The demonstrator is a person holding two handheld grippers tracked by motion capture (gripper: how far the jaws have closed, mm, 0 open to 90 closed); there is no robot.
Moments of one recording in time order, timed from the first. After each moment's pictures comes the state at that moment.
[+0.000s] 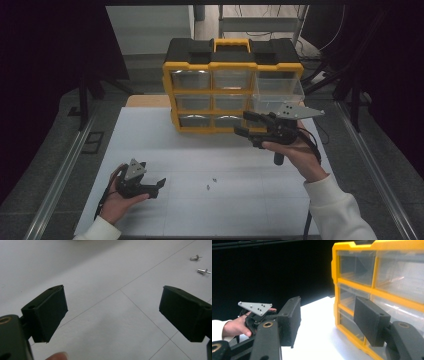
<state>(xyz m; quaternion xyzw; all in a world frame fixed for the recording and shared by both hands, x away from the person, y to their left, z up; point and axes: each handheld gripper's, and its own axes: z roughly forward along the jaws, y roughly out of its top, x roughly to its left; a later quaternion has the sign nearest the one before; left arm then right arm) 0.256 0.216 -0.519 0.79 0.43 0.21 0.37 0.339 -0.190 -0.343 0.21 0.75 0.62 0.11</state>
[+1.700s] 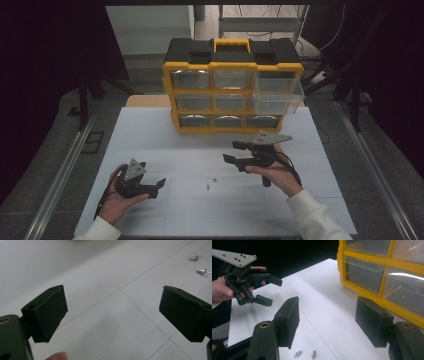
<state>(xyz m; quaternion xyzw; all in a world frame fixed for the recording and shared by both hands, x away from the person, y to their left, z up) 0.255 0.216 -0.518 0.80 0.43 0.21 0.37 0.341 -0.172 -0.444 0.25 0.80 0.55 0.07</state>
